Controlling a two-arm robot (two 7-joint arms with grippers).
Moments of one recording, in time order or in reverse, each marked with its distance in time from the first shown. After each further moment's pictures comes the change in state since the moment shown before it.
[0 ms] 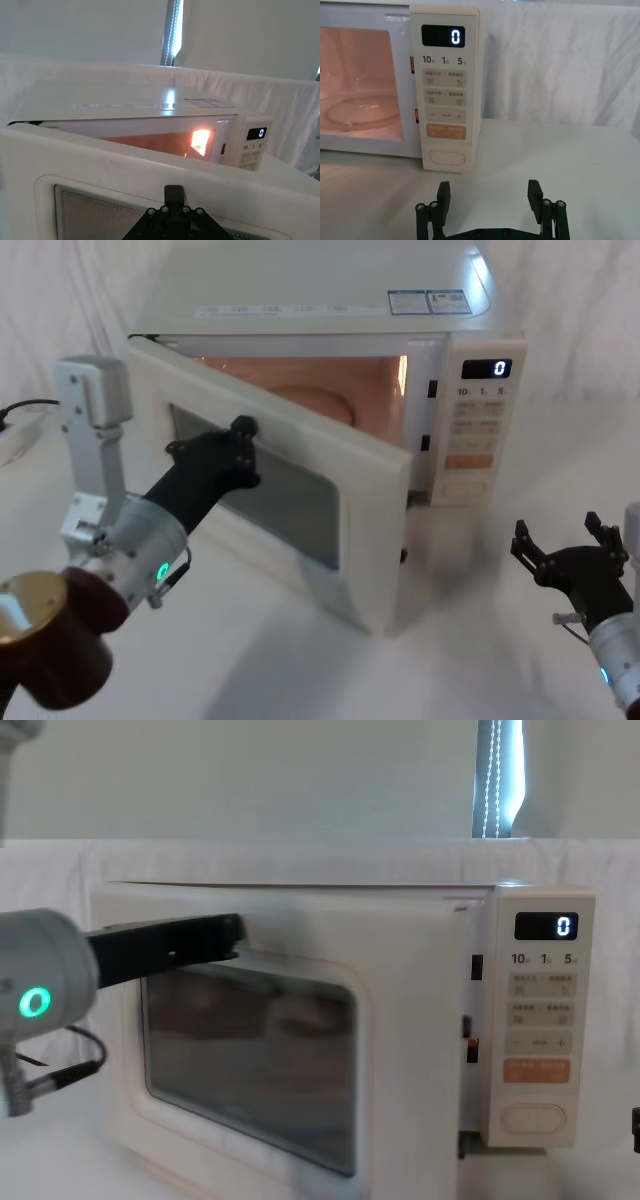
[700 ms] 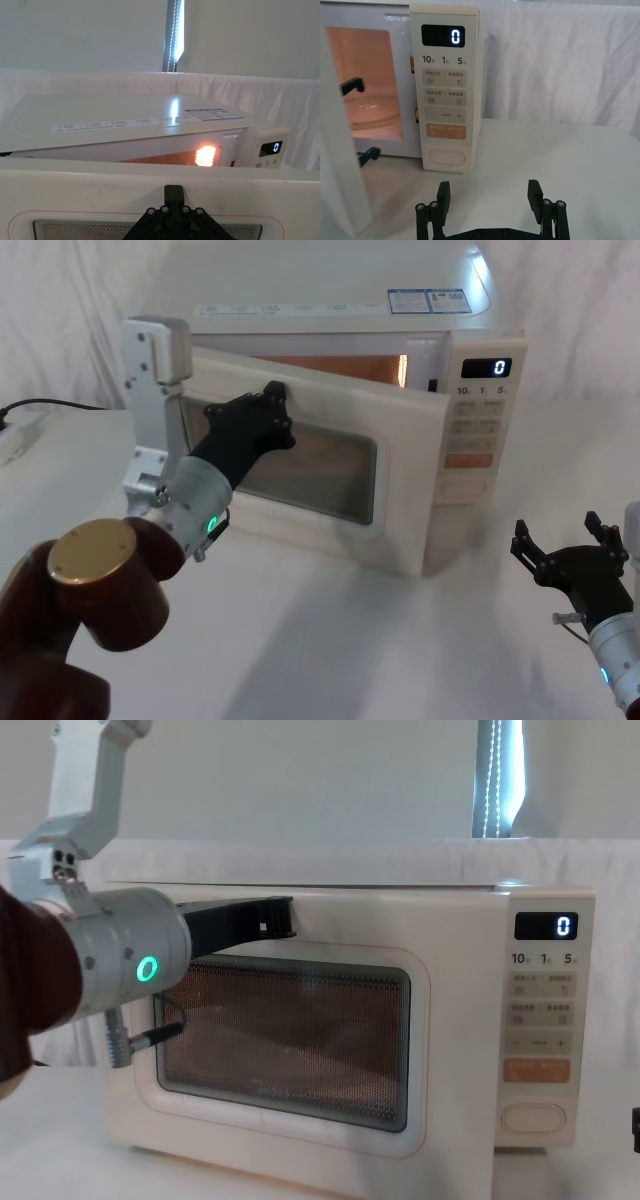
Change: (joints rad) left arm -0.151 -0.125 0.047 0.161 0.119 -0.003 0.017; right arm 0.000 0.000 0.000 0.000 0.000 0.000 0.000
